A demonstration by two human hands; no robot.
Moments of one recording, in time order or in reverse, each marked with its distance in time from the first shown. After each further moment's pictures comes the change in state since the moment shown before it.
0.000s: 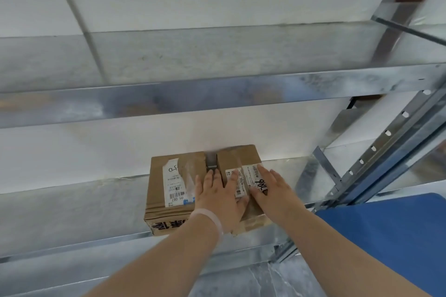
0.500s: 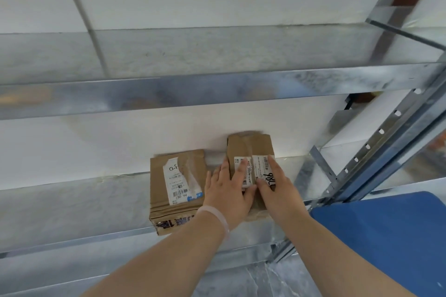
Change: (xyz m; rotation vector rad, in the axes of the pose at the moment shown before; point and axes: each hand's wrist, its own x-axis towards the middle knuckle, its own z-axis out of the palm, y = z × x) left_hand -0.005 0.014 0.001 -0.295 0.218 0.096; right_hand -0.025 -0.005 -0.005 0.362 0.204 0.013
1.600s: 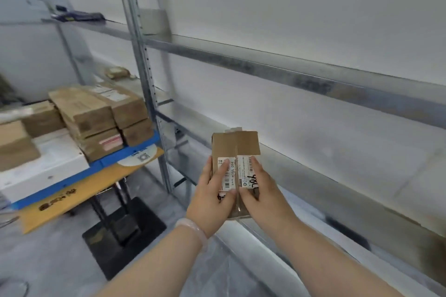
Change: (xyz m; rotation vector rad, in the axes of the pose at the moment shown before) left_hand -0.490 -0.412 -0.187 -0.325 0.883 -0.536; right_hand -0.359 -0.359 0.390 0.014 -0.695 -0.885
